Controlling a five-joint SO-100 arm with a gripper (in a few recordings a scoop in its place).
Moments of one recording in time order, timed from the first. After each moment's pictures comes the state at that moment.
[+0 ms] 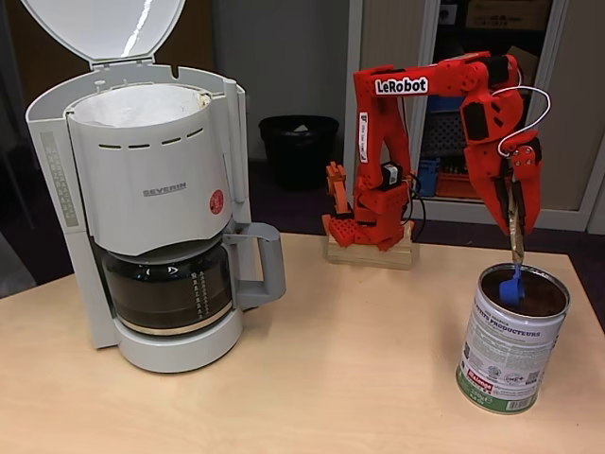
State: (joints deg) arm -48.3 108.2 88.1 85.4 -30.2
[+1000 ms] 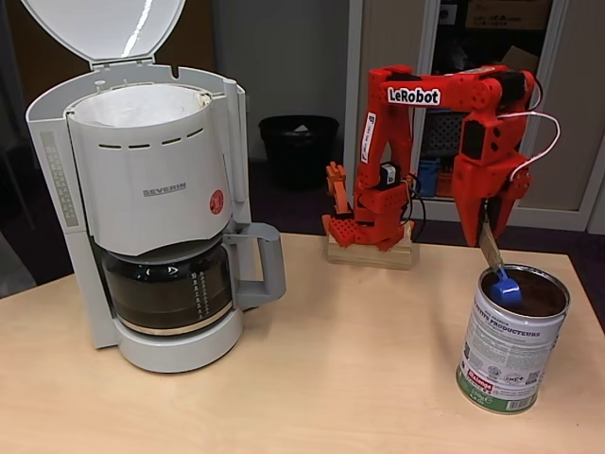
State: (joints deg) arm -46.5 89.4 82.8 101.3 -73.9
